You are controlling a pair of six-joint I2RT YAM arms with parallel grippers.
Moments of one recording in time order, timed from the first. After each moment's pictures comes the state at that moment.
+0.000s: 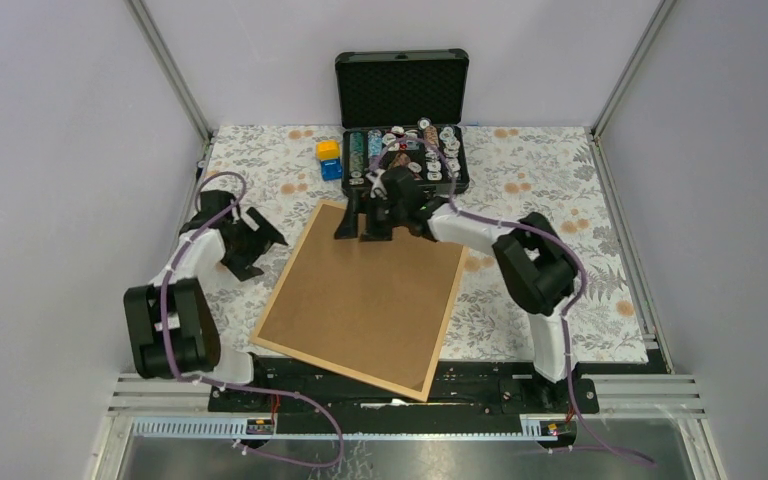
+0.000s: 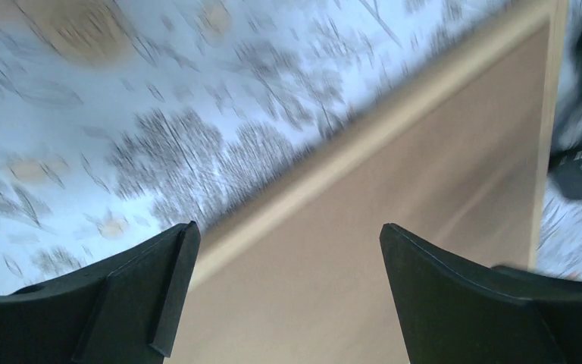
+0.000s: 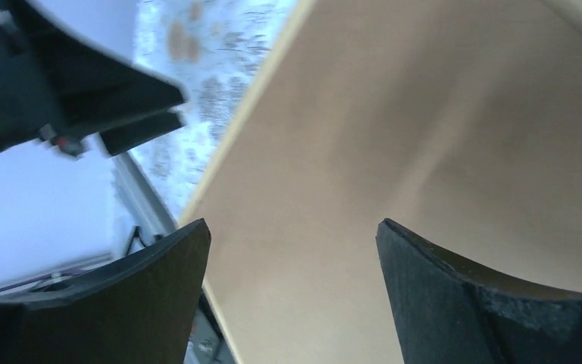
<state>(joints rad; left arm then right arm) 0.10 1.39 0.89 -0.61 0.19 -0.68 0.67 1.99 1.40 -0.09 -0.42 0.67</state>
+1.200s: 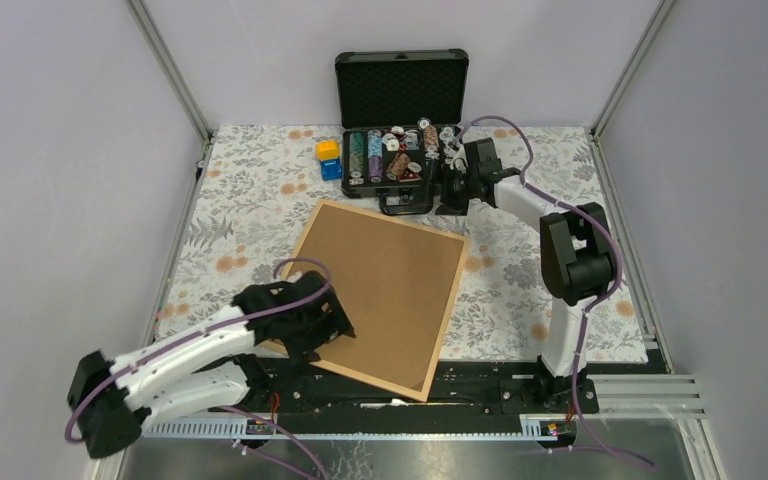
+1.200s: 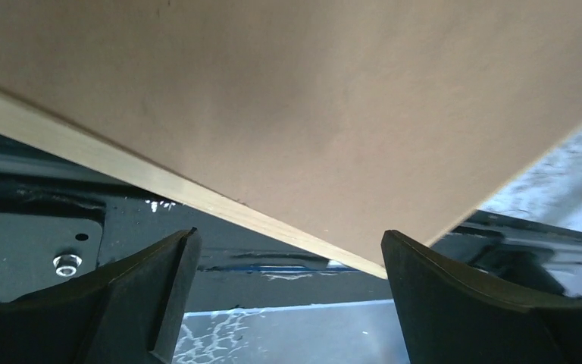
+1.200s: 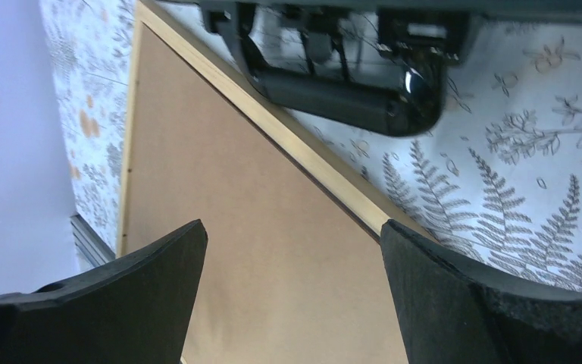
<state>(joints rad) -0.84 0.89 0.63 -0.94 0.01 -1.36 0.32 1.97 1.41 -0.27 -0.51 0.52</state>
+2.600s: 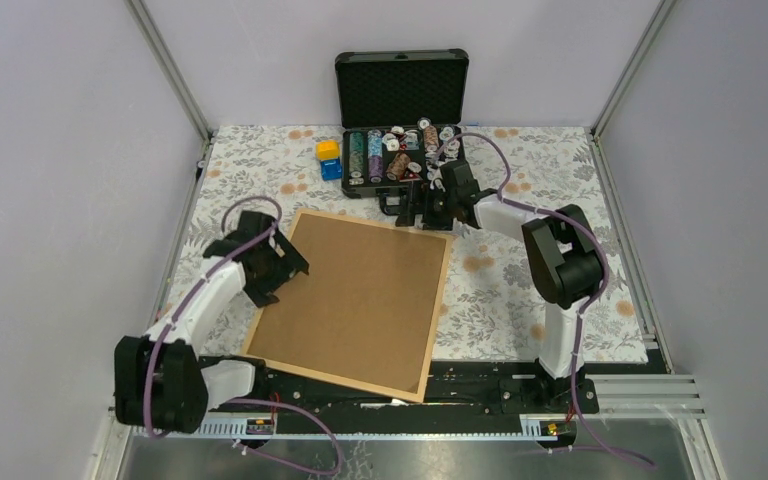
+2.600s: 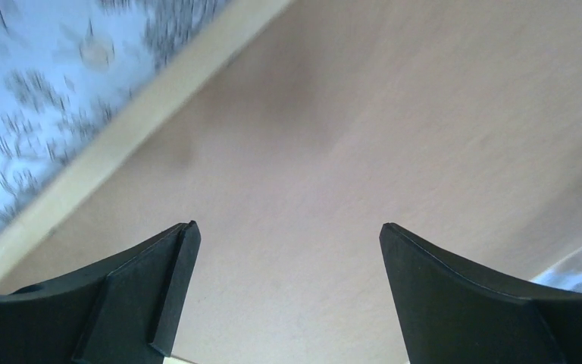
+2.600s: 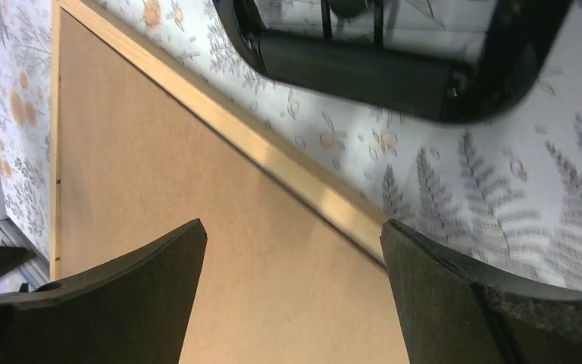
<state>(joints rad) -0.16 1.15 0.73 -0.77 -0.01 -0.90 0.44 1.99 1.27 -0.08 -0.39 0.51</state>
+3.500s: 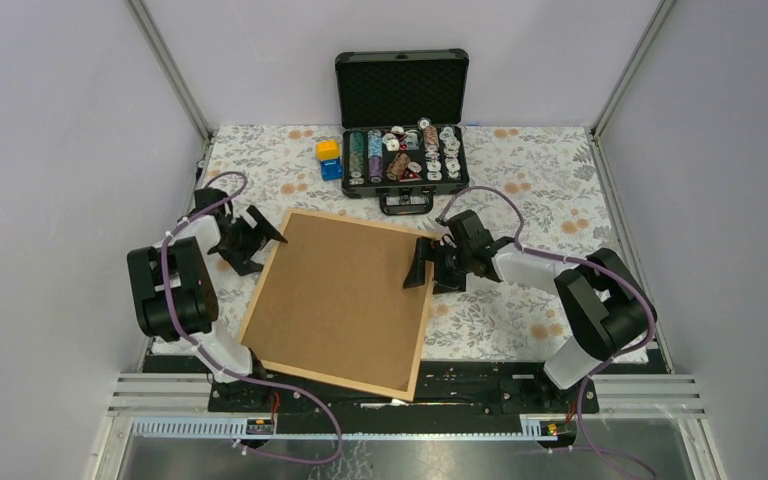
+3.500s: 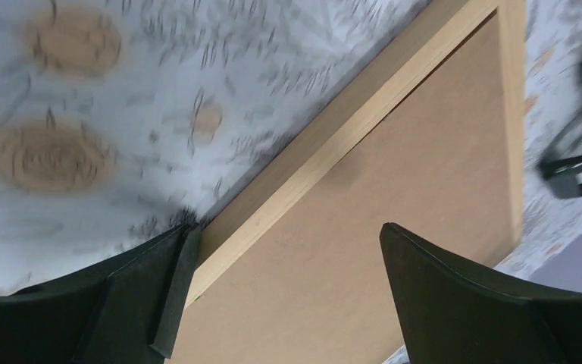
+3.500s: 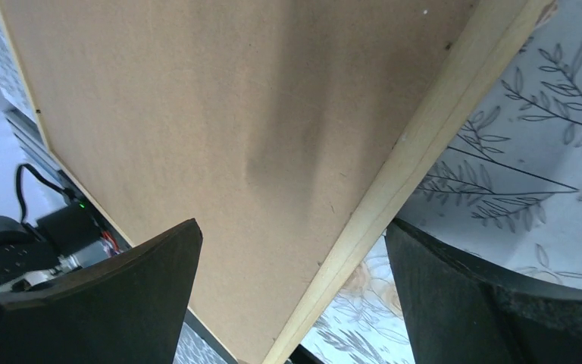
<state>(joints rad) 0.26 1.66 0.94 -0.49 0.36 -0.56 0.55 1.60 0.79 -0.18 -0.44 0.64</state>
